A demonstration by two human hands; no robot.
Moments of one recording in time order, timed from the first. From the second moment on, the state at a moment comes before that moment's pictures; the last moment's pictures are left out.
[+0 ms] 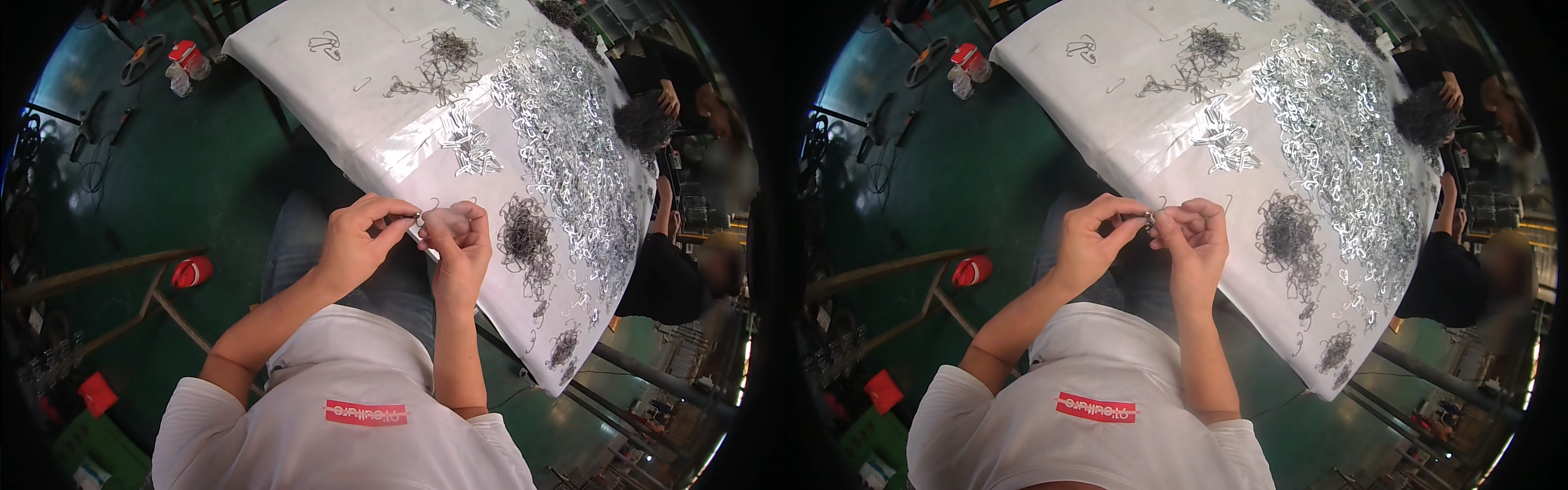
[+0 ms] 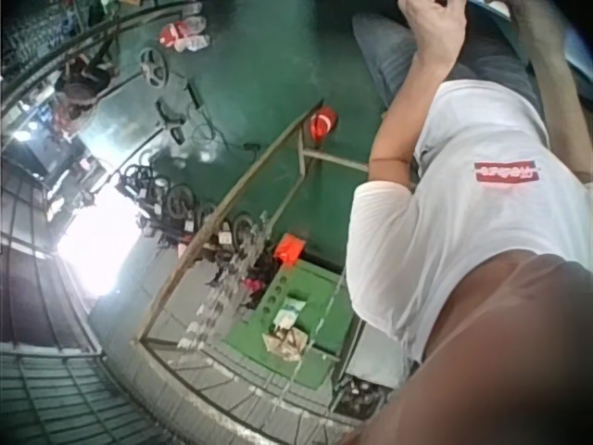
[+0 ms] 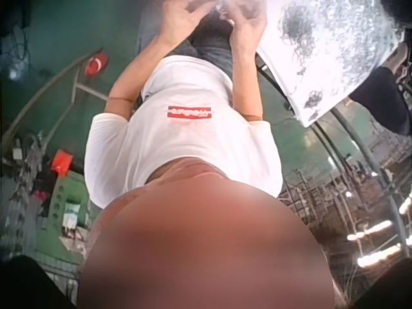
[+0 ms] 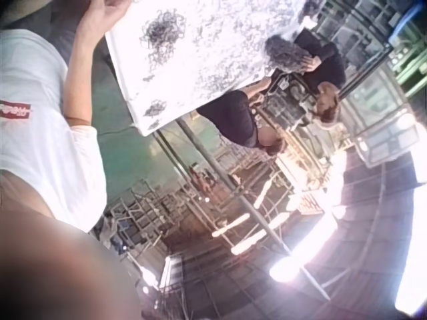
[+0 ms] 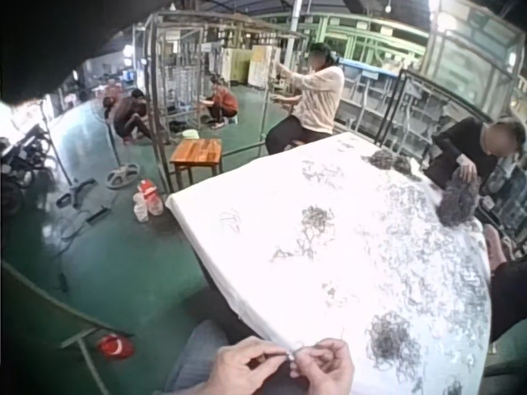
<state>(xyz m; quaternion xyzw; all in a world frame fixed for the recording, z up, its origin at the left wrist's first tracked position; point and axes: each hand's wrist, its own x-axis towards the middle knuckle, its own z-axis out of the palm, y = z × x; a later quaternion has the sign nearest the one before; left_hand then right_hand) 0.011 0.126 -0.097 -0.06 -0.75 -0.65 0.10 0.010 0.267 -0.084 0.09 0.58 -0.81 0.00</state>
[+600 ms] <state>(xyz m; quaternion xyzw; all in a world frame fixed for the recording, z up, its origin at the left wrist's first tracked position) -0.160 0.208 -0.167 -0.16 -0.90 -0.39 0.12 0.027 0.265 -0.112 0.00 0.64 -0.75 -0.16</state>
